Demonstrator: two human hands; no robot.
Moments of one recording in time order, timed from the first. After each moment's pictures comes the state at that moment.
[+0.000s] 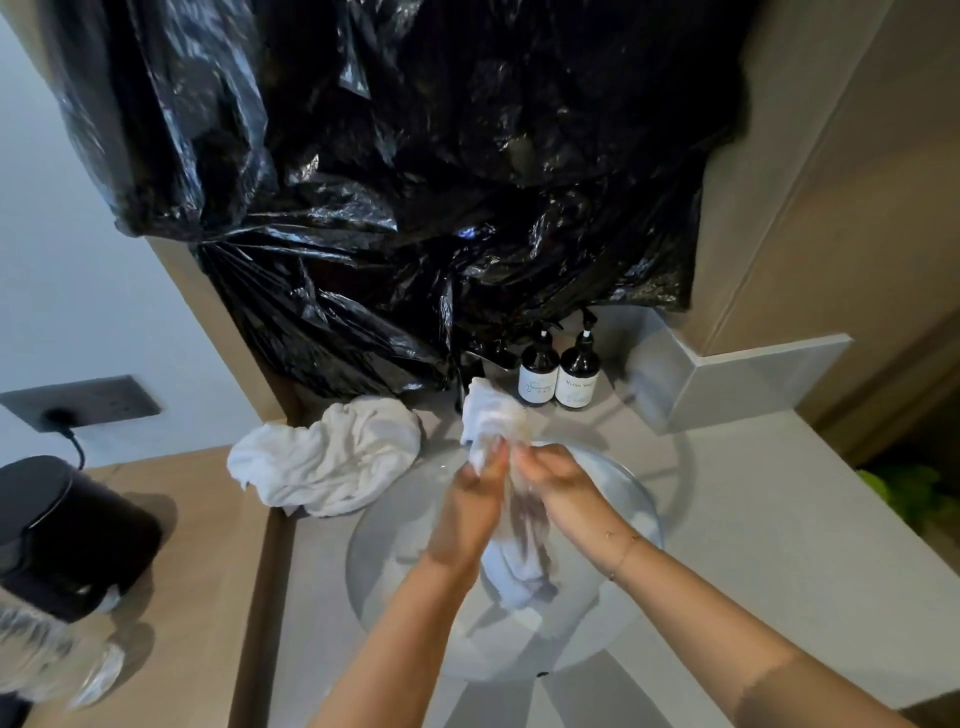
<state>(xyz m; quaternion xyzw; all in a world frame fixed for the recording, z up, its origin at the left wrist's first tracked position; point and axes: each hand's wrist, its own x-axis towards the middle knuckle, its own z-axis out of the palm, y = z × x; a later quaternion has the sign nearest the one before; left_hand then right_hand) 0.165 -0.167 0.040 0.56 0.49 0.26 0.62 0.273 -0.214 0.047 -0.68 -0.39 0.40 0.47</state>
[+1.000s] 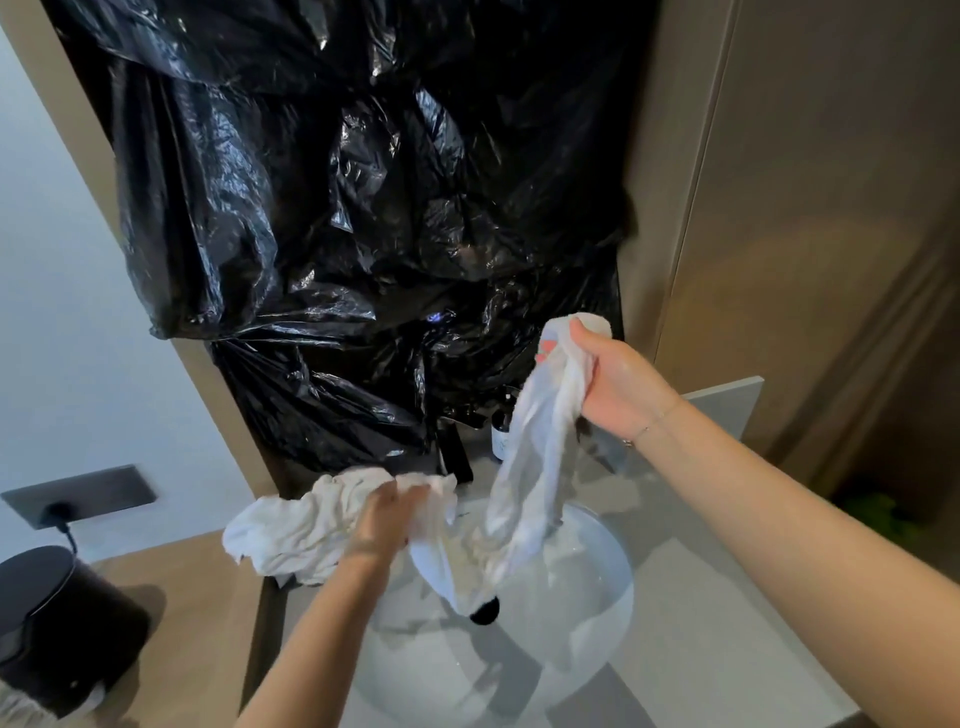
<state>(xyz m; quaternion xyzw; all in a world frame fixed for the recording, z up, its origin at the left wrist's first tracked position) 0.120 -0.125 0.070 0.60 0.53 0.25 0.55 0.337 -0.223 0.206 -0.44 -0.23 0.49 0.71</state>
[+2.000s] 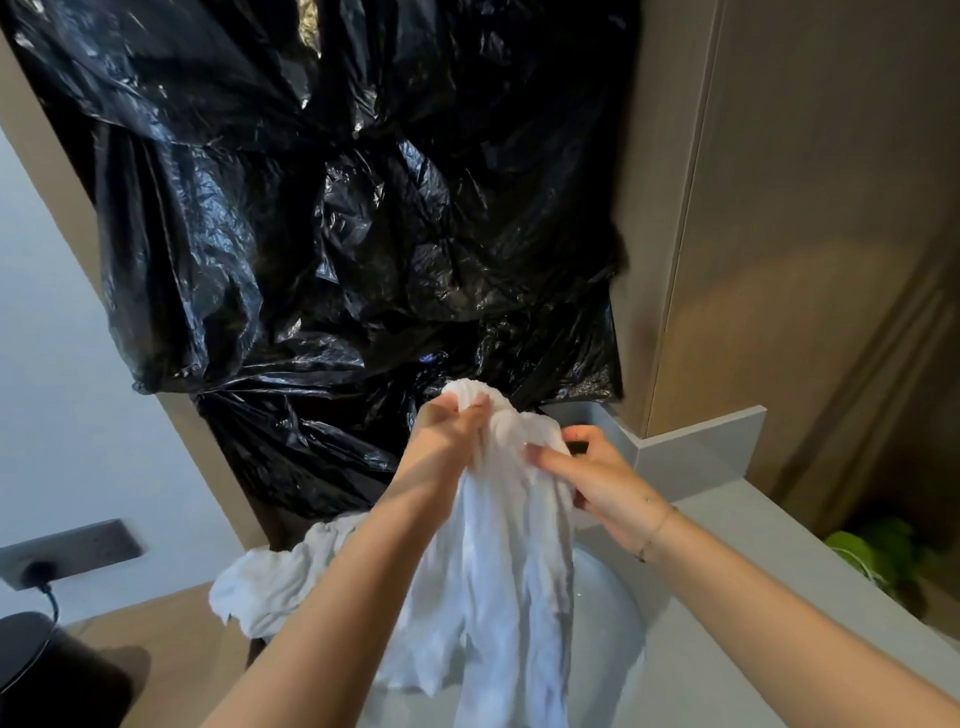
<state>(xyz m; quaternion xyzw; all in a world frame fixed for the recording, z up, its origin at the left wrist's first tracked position) 0.202 -0.141 0.198 0.56 0.39 0.37 0.63 0.331 -0.233 0.152 -0.67 -0.32 0.39 0.55</state>
